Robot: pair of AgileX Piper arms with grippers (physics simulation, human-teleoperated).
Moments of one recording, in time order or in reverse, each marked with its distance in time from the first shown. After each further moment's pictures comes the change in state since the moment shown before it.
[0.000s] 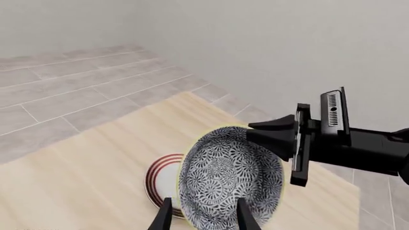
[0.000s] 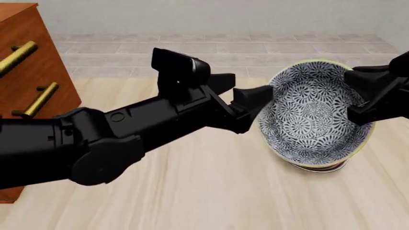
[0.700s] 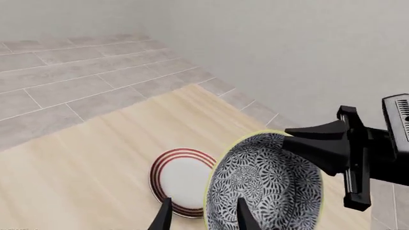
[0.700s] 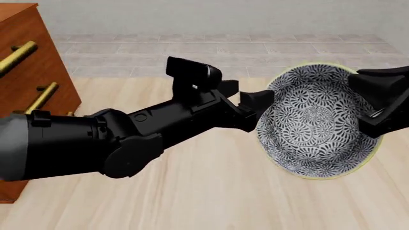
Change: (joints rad) left arm 0.026 0.110 -0.037 -0.037 -0.035; right arm 0.067 -0.092 -0.010 0.090 -0.003
